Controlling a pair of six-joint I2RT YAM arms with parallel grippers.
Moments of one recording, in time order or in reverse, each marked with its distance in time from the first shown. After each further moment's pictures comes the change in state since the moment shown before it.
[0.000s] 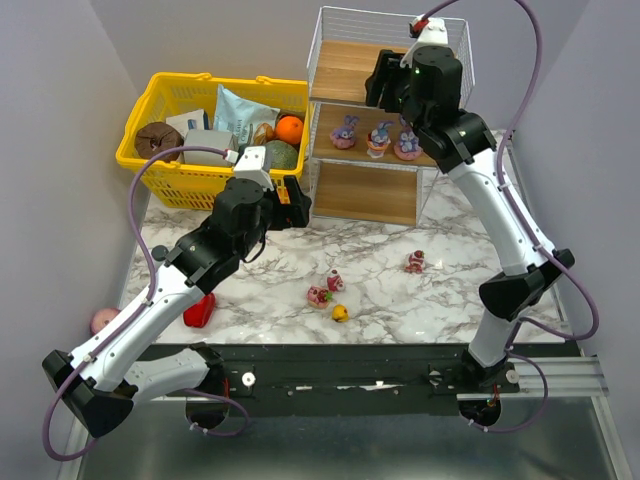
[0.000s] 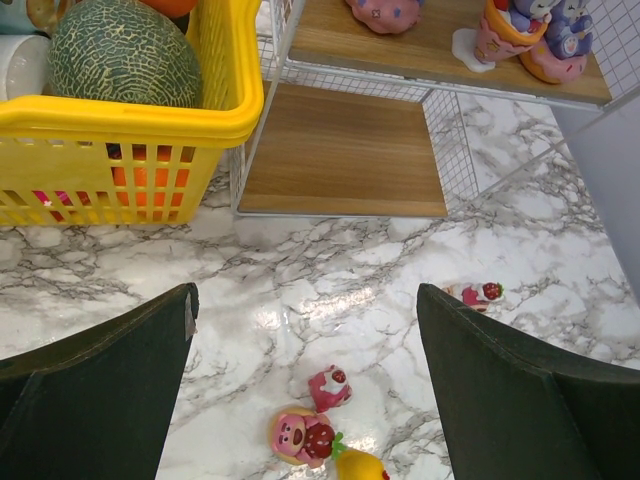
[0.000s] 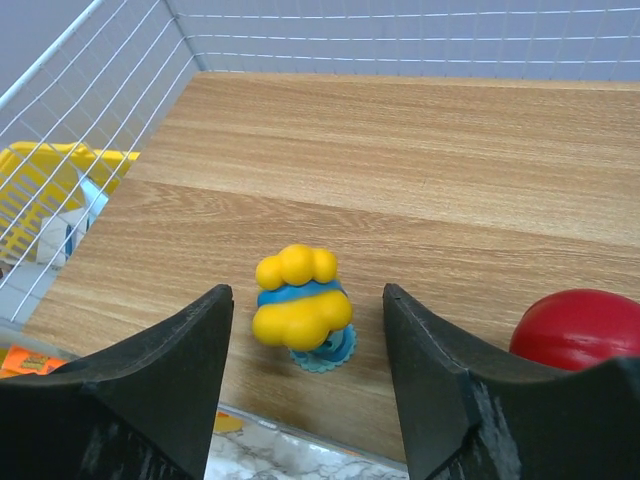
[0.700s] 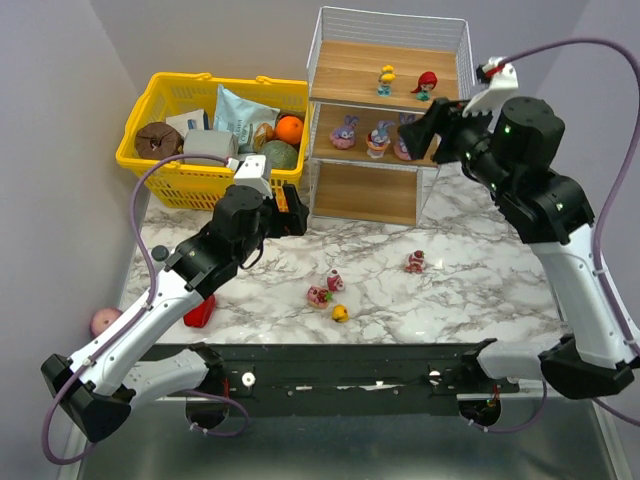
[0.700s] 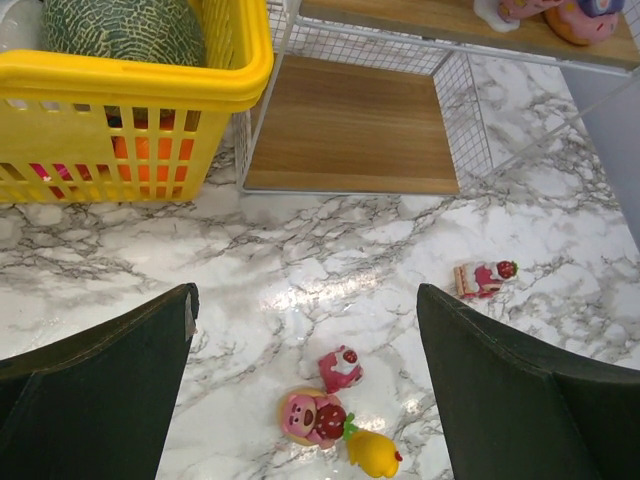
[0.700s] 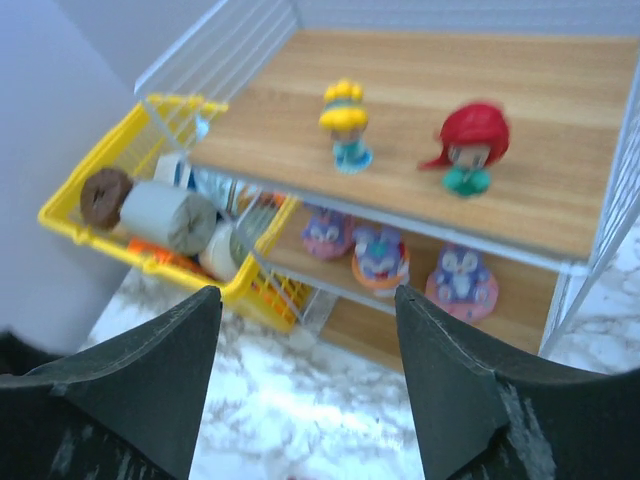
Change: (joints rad) left arm 0.006 -0.025 -0.051 -0.007 0.023 0.002; right arm 0.000 -0.477 -0.316 -0.111 -0.201 0.023
